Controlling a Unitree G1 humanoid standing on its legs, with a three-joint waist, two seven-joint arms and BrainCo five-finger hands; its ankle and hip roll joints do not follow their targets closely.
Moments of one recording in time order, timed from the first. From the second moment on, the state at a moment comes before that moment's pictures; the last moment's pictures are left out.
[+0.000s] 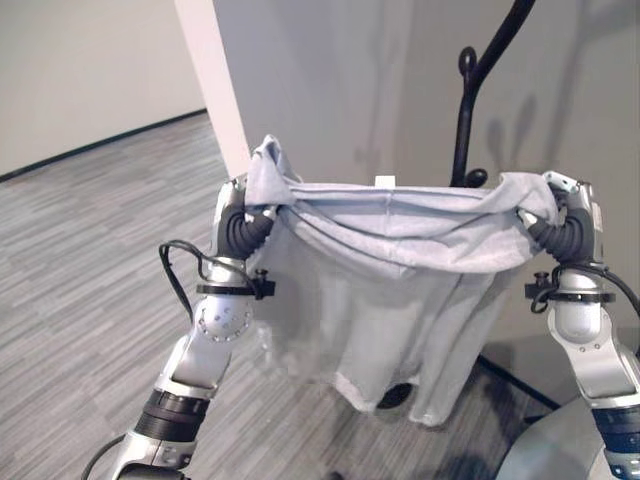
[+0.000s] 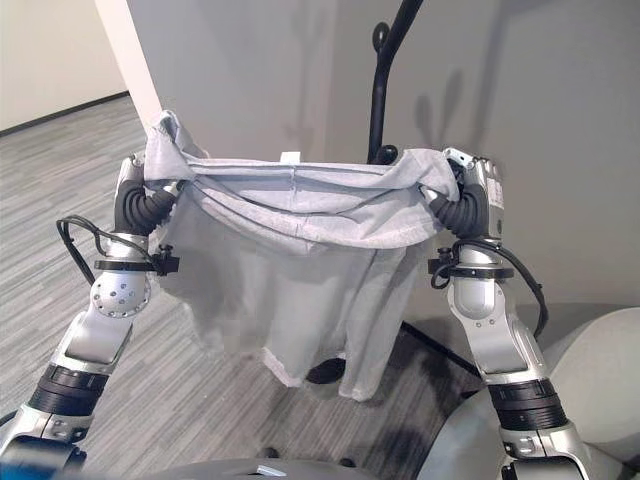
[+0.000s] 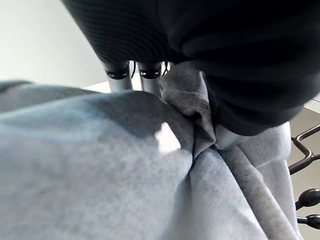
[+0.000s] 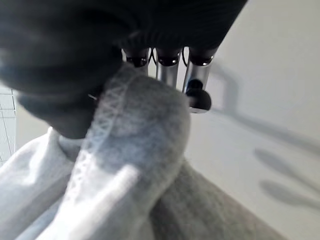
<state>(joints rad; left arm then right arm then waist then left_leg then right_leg) -0.27 0.51 -0.11 -0.10 0.17 -0.19 0.37 -0.20 -0.58 0.01 -0.15 -0.32 -0.14 -0.43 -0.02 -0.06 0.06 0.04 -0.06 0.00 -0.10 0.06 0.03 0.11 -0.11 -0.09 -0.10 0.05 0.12</state>
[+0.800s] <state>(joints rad) -0.56 0.60 -0.21 -0.10 0.17 -0.19 0.37 -0.33 -0.70 -0.03 -0.08 -0.31 -0.12 -0.48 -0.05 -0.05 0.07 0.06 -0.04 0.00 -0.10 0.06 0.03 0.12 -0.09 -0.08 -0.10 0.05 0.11</state>
